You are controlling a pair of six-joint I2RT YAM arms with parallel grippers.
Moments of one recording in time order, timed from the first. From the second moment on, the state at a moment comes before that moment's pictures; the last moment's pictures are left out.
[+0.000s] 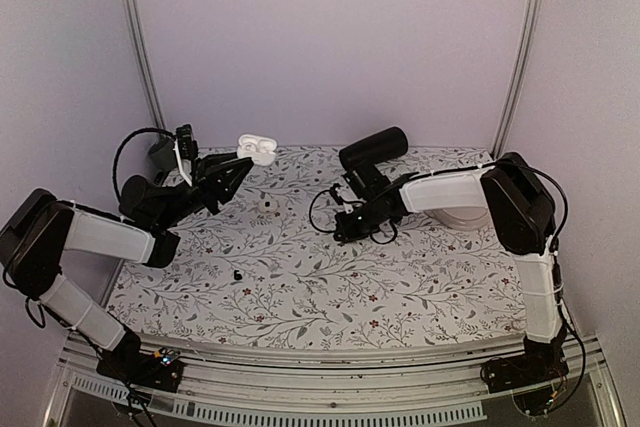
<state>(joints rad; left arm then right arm) -0.43 1.49 0.53 1.52 0.68 -0.50 0.76 2.22 1.59 -0.34 -0.16 0.30</state>
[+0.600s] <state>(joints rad) -0.44 1.55 0.54 1.52 0.69 -0.52 0.66 1.70 0.85 -0.09 -0.32 0.73</state>
